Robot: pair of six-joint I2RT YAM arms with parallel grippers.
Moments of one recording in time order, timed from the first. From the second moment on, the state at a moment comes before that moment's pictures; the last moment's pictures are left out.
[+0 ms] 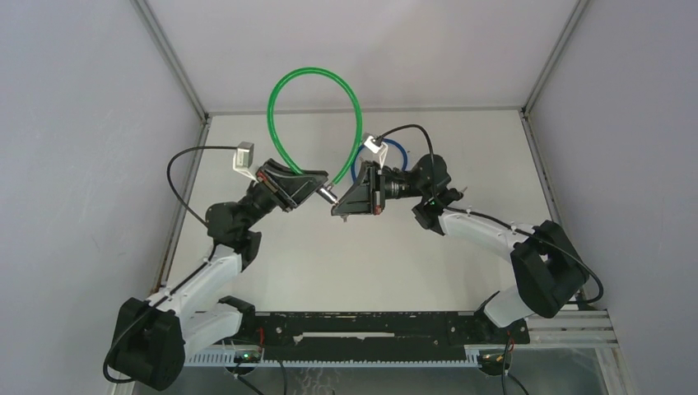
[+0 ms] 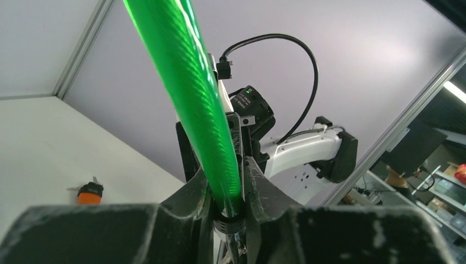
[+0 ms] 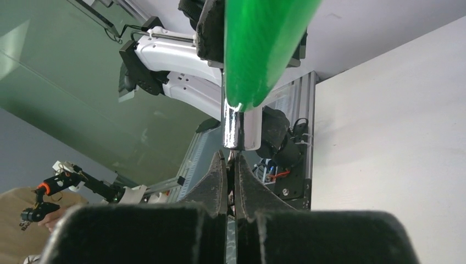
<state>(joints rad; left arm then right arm) -0.36 1.03 0.51 1.20 0.64 -1.15 0.68 1.49 0.94 0.83 -1.07 0.99</state>
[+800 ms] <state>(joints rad) -0.30 0.95 0.57 0.78 0.56 -0.88 0.52 1.29 0.62 0.36 -0.84 0.86</state>
